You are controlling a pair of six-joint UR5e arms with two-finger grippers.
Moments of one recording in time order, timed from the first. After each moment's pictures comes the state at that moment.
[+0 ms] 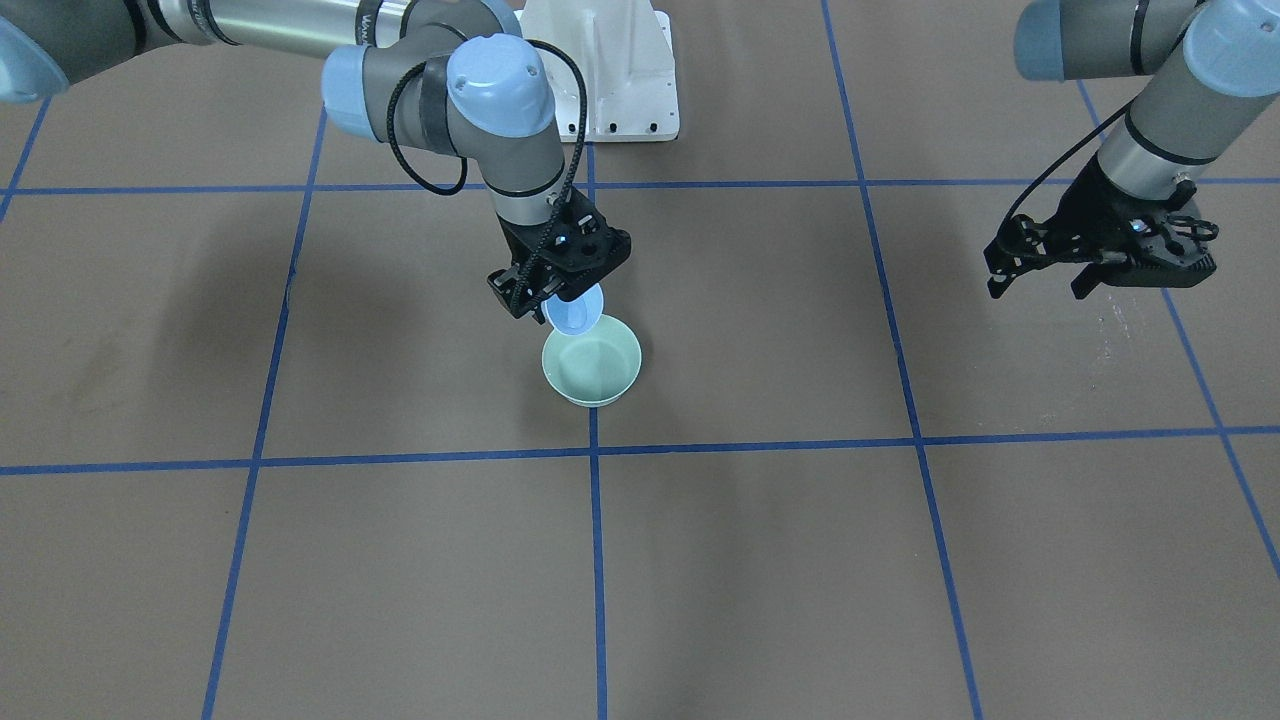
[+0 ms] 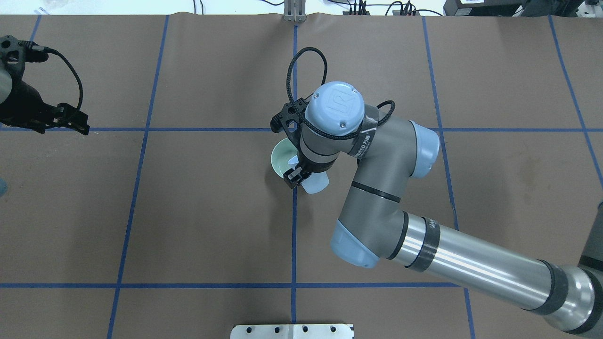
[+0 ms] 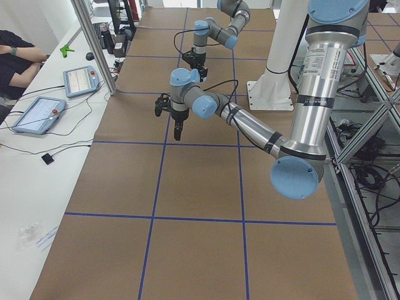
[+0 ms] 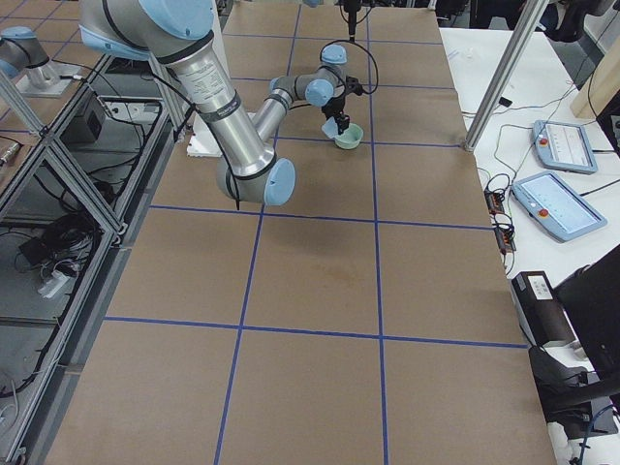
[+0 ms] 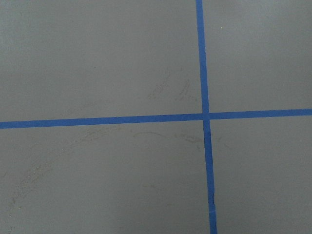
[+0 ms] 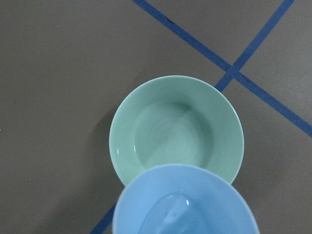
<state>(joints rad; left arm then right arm) -1.02 -1.72 -1.96 -1.65 -2.14 -0.74 0.52 -0.79 1.58 -1.57 1.91 0.52</state>
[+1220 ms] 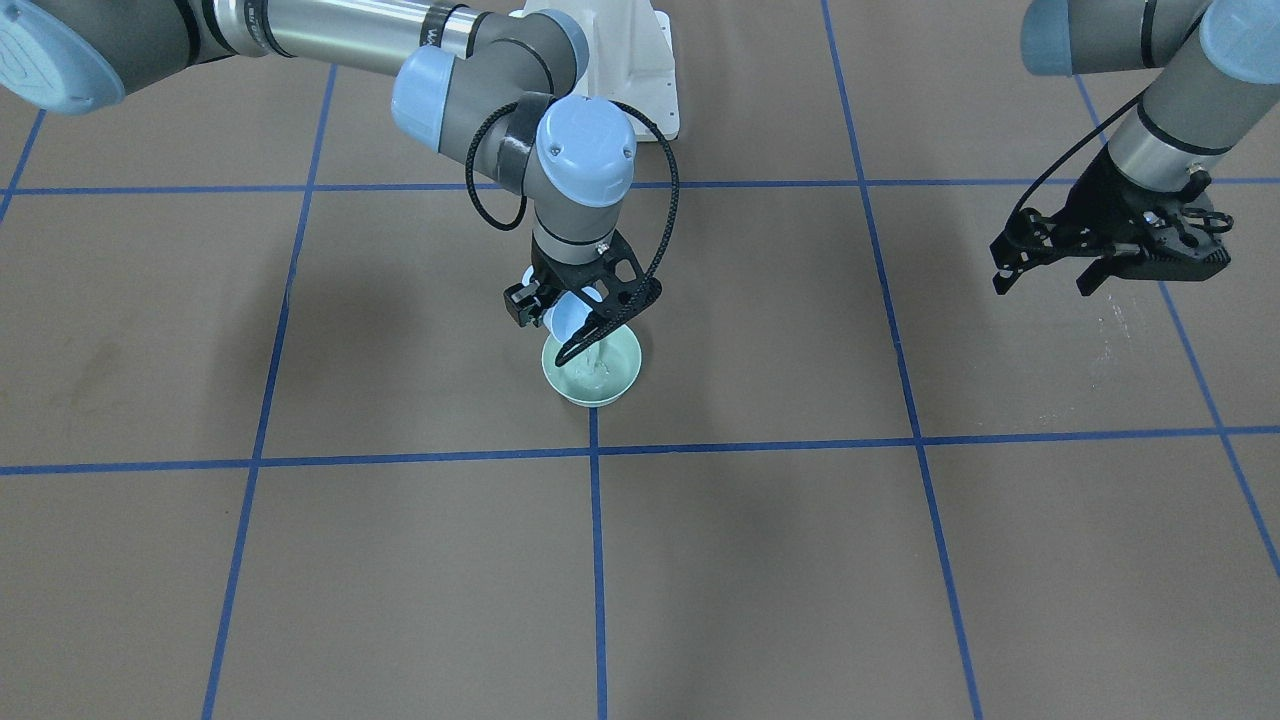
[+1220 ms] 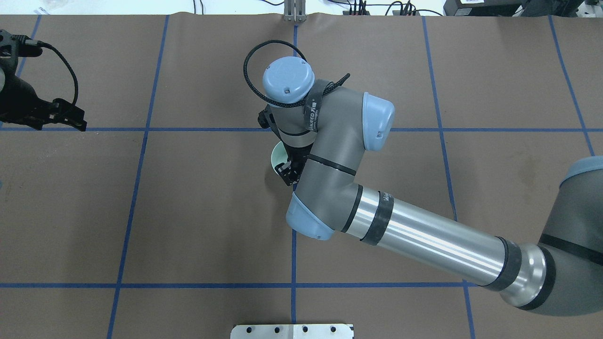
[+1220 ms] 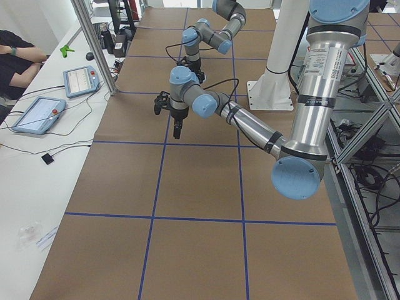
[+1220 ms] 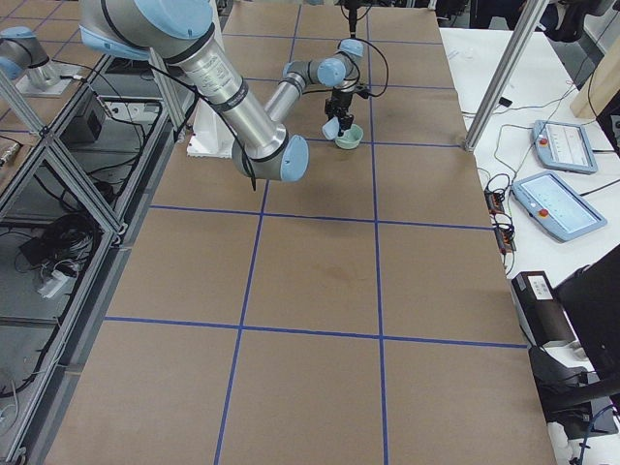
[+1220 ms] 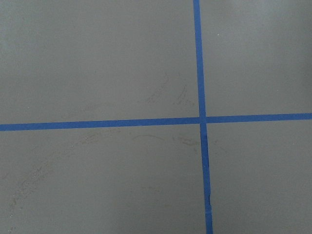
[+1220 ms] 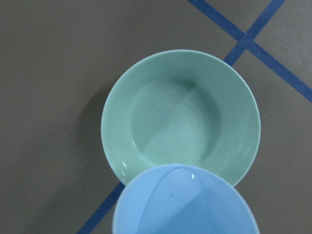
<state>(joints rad) -1.04 -1.72 -1.98 -1.64 -2.16 -0.74 0.55 -0.61 1.40 -1.89 1.99 0.44</state>
